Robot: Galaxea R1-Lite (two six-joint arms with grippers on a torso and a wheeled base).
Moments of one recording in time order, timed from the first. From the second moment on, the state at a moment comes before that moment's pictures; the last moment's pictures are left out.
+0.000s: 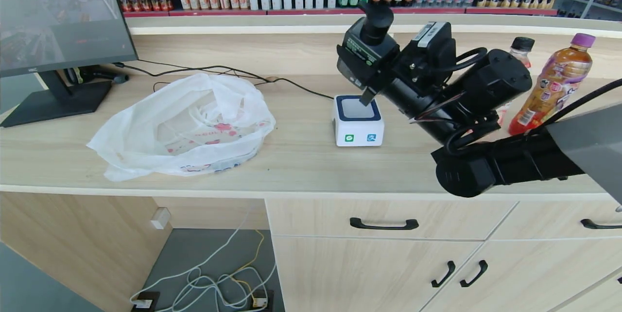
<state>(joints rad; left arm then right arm) 0.00 0.00 0.00 0.00 0.00 0.00 0.47 2.11 -1.35 -1.43 0.45 -0.39</state>
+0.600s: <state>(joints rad) 0.00 0.00 0.00 0.00 0.00 0.00 0.44 2.27 -1.55 -1.56 0.62 -0.68</state>
